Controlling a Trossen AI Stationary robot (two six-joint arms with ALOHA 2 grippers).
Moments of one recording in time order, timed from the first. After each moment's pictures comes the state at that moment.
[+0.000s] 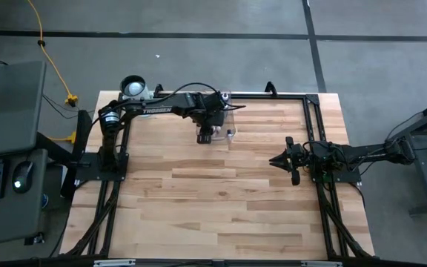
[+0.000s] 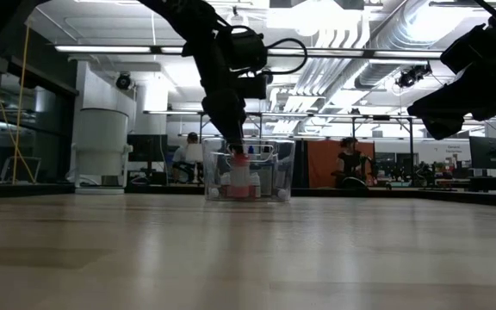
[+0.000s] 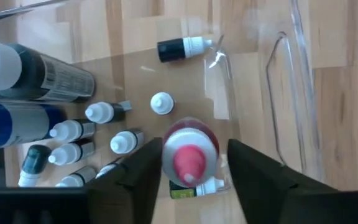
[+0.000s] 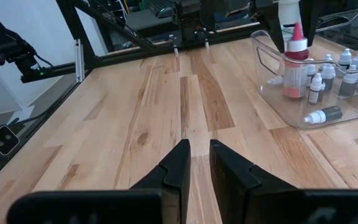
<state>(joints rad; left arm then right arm) 0.36 1.93 1.57 -0.79 0.04 0.44 0.05 0.24 0.01 0.03 0.00 0.22</state>
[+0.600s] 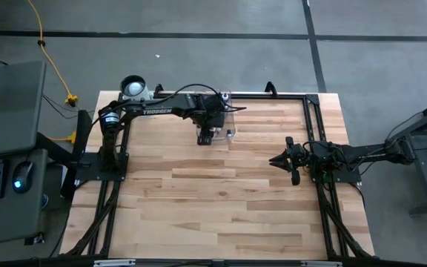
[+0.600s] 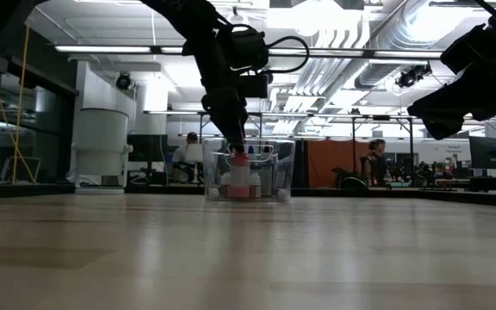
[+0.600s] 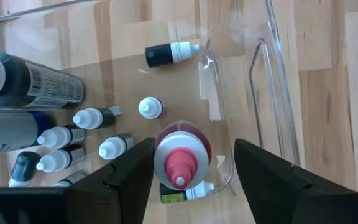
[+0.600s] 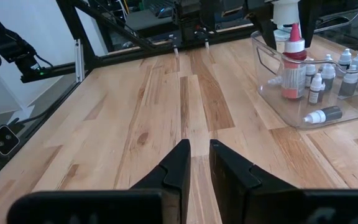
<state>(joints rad) 0.34 1.93 1.57 -0.79 0.06 0.44 0.05 0.24 0.01 0.03 0.00 0.22</state>
